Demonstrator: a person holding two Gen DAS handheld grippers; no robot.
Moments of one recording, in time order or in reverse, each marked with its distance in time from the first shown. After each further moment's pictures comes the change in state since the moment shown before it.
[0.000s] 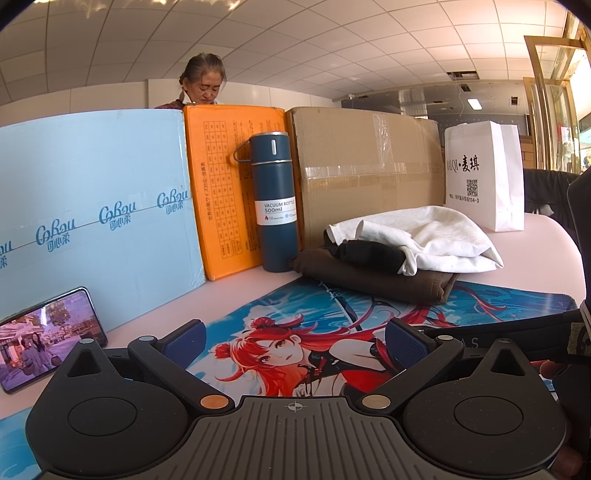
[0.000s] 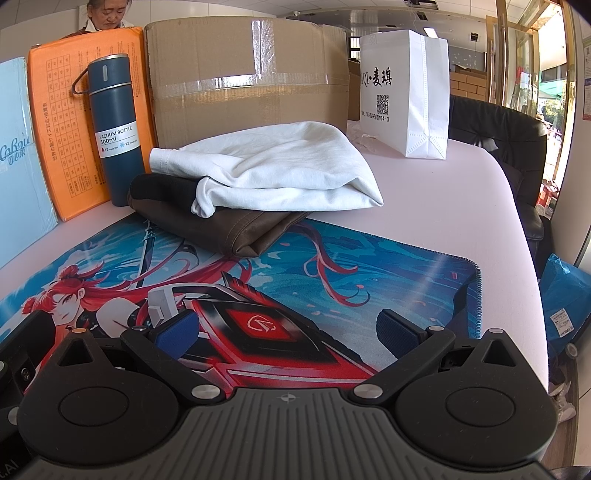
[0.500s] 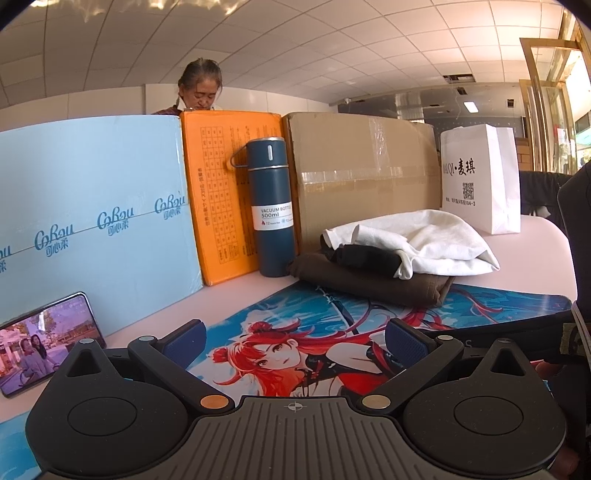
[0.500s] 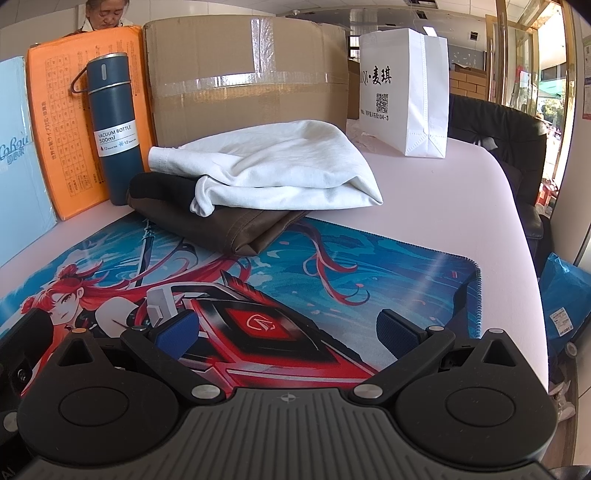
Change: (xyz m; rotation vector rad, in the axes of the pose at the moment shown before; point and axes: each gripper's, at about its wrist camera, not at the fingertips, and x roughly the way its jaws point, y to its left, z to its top) left arm -0.003 -0.003 0.000 0.011 -0.019 -0.004; right arm 0.001 0.000 0.000 0.001 0.005 -0.004
